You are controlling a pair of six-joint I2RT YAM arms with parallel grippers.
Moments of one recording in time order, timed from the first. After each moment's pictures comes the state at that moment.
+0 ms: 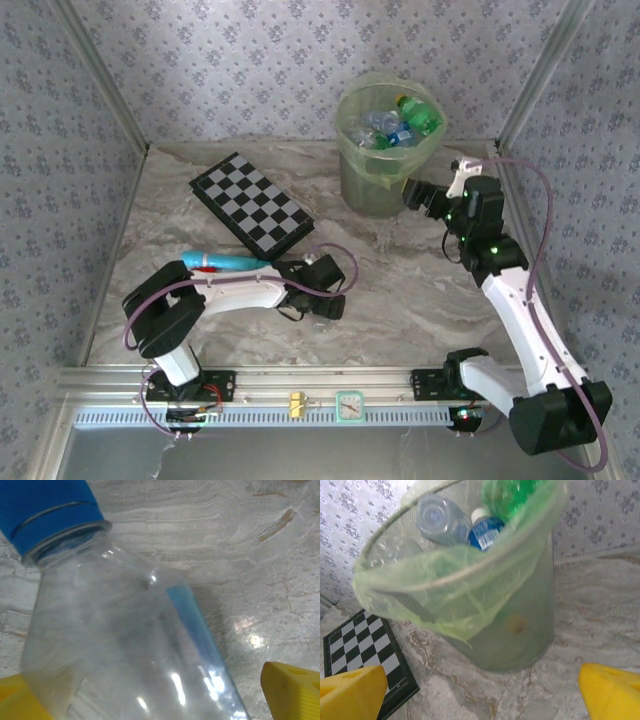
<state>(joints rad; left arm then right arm) -1.06 1.68 0.99 -0.53 -0.10 -0.76 0.18 0.99 0.94 -0.29 -0.06 0.34</state>
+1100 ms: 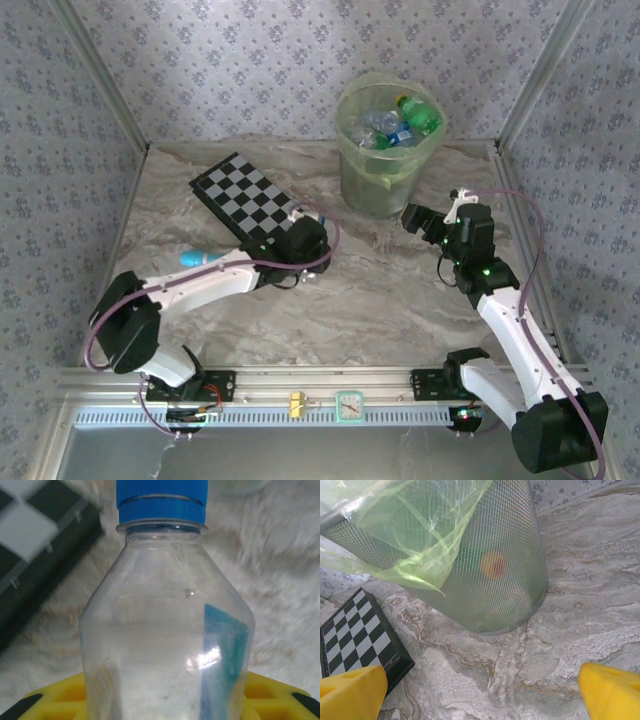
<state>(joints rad) -0.91 1.48 1.07 -0.42 -0.25 -0.66 0.18 0.91 0.72 -0.23 -0.05 0.46</state>
